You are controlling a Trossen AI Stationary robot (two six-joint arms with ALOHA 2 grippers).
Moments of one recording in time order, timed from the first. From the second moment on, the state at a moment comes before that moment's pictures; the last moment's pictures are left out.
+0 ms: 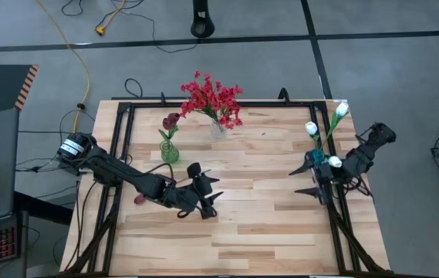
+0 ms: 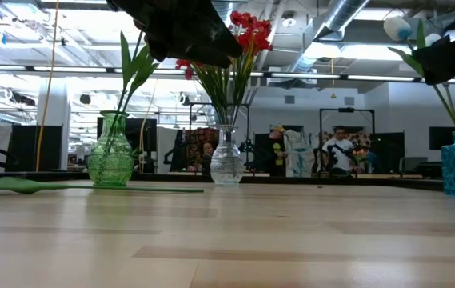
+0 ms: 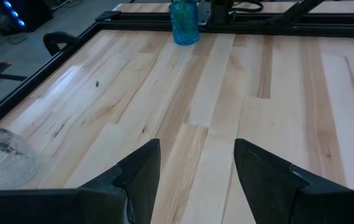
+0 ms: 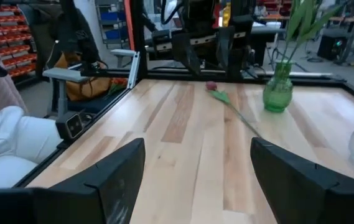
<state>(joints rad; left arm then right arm) -0.38 1.62 1.02 0.01 -0.66 -0.28 0.66 0.01 0.17 -0.26 0.49 0.07</state>
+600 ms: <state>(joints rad) -0.37 1.62 1.02 0.01 -0.66 -0.27 0.42 0.00 0.16 -0.25 0.33 0.01</state>
